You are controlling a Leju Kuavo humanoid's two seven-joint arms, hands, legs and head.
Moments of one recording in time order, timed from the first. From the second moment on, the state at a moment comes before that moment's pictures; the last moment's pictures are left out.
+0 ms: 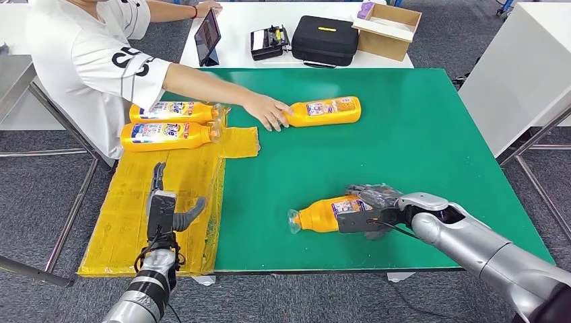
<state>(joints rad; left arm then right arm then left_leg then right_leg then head) -0.46 -0.23 0.06 -0.60 -0.30 0.45 -0.67 -0.64 -0.68 1.15 -1.23 0.40 0.42 -0.01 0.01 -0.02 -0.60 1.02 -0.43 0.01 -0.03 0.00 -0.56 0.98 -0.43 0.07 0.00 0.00</state>
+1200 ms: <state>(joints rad) -0.46 -0.23 0.06 -0.60 -0.30 0.44 -0.66 -0.61 -0.58 1.16 -1.10 0.58 0.26 0.00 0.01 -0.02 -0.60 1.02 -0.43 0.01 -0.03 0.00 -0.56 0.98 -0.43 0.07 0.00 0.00</state>
